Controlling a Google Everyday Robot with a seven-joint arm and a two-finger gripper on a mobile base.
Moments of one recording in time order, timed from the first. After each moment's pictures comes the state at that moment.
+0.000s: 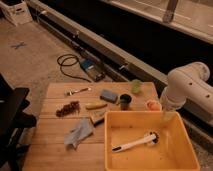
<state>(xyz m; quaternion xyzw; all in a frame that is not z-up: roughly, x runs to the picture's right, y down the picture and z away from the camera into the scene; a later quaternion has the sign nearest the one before) 0.291 0.107 0.682 -0.28 0.02 0.03 0.96</state>
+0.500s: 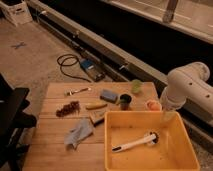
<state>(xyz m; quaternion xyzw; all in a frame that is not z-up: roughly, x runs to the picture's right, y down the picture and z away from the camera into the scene) 0.291 0.107 0.682 -0.28 0.02 0.03 0.96</state>
